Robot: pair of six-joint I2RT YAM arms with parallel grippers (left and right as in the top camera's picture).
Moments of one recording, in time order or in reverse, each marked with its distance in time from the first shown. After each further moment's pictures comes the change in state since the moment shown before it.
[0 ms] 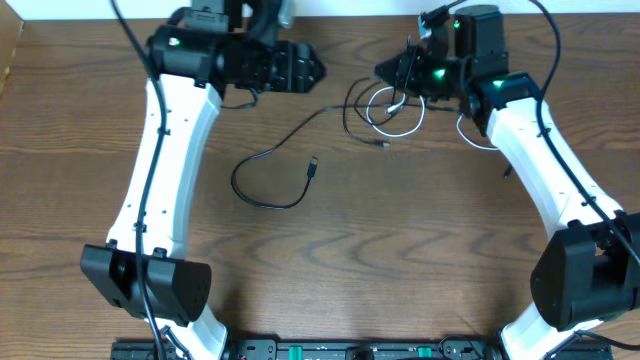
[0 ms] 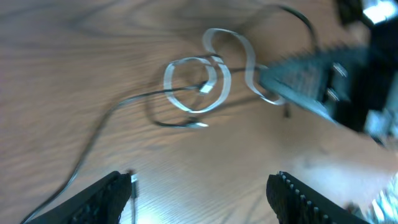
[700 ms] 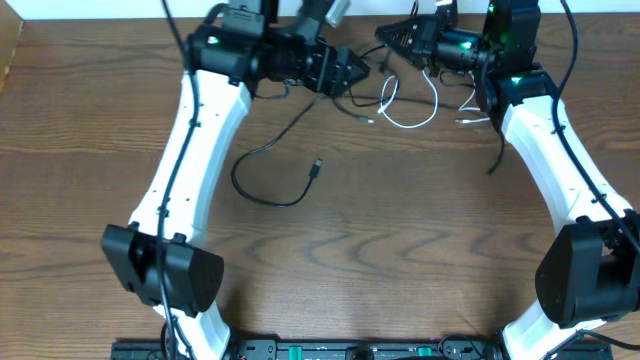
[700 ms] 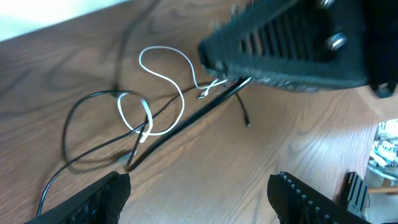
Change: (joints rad) left arm -0.089 0.065 0.000 0.171 0.151 0.169; right arm -0.059 0.000 -0.004 0.382 -0.290 0.366
